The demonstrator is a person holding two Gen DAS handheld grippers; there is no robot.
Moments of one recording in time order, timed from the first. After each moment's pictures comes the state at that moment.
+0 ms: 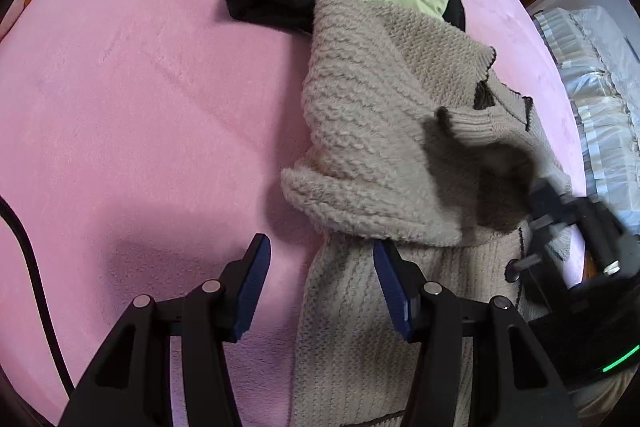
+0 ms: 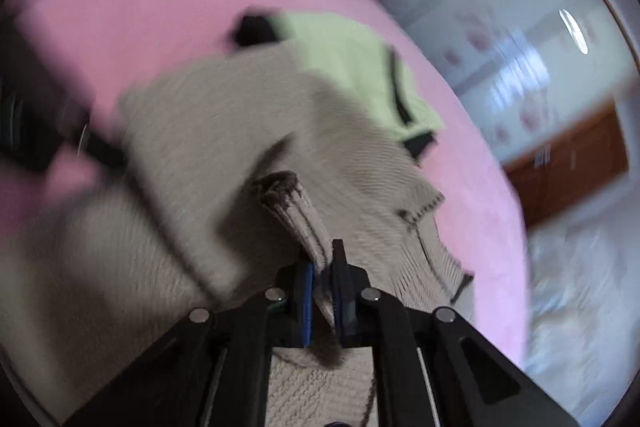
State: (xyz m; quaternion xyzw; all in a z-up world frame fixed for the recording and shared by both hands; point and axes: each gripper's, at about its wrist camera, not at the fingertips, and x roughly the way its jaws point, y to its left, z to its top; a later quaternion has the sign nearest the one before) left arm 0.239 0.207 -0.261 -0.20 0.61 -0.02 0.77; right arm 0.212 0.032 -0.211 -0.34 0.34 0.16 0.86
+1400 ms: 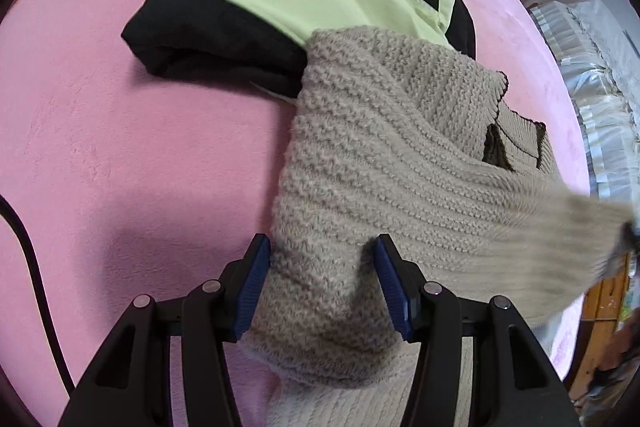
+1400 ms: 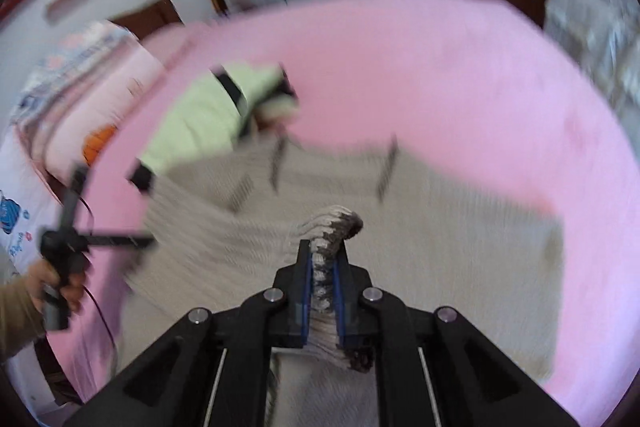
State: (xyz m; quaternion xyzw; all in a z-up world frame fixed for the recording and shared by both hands) left arm 0.338 0.180 -0.284 -0.18 0.60 -0.04 0.78; right arm 0.285 -0.209 -0.134 0.02 0.41 0.18 0.89
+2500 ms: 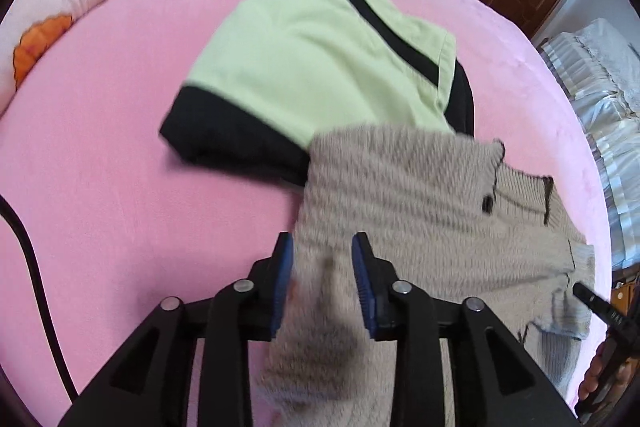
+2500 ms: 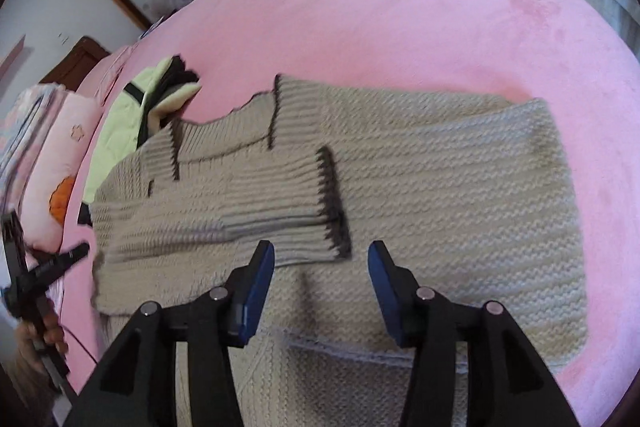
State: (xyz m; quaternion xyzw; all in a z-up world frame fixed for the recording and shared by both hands) left arm 0.359 0.182 -0.246 -0.15 0.52 0.03 0.84; right arm 0.328 -0.267 -0.251 0.12 0.53 0.09 0.83
